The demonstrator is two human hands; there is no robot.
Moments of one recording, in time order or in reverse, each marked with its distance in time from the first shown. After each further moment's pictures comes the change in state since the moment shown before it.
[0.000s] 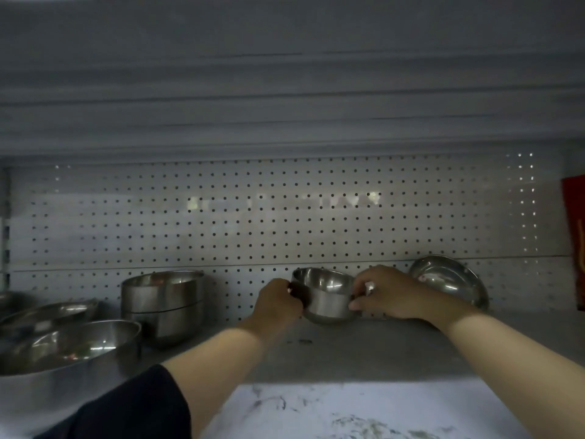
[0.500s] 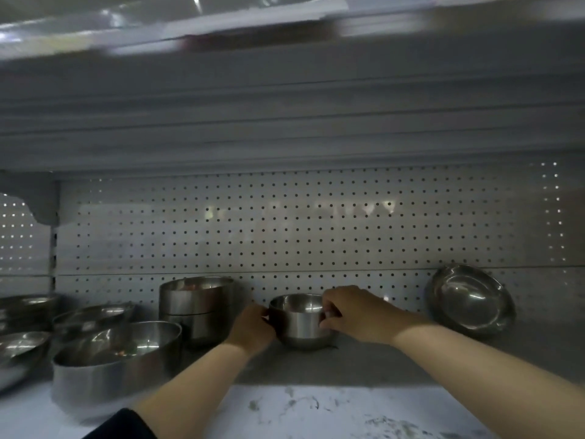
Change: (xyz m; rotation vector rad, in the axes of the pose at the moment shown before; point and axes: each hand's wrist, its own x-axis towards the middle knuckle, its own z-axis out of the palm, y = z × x) left_hand -0.024 -0.061 -0.051 0.103 -0.037 -0.085; right_hand 0.013 -0.071 0.045 -0.127 -0.078 -0.136
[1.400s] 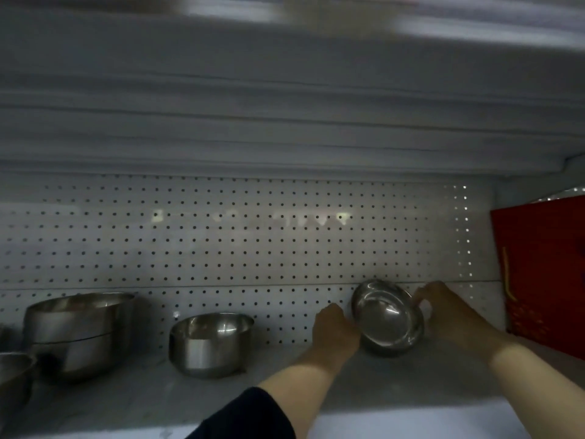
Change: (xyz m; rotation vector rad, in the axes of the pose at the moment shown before) left_hand -0.002 0.194 0.160 -0.273 -0.121 0.161; right_hand -0.111 0.213 -0.074 -0.008 0.311 0.529
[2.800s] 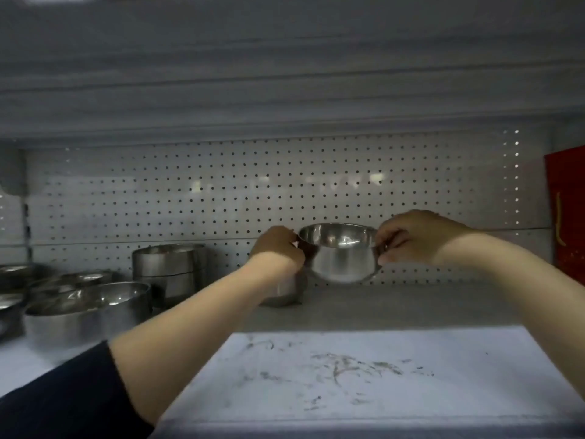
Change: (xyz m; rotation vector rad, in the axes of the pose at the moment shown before) left_hand -0.065 -0.023 -0.160 0.301 0.179 0.015; right_hand -0.059 -0.140 -0.032 0.070 -0.226 -0.367
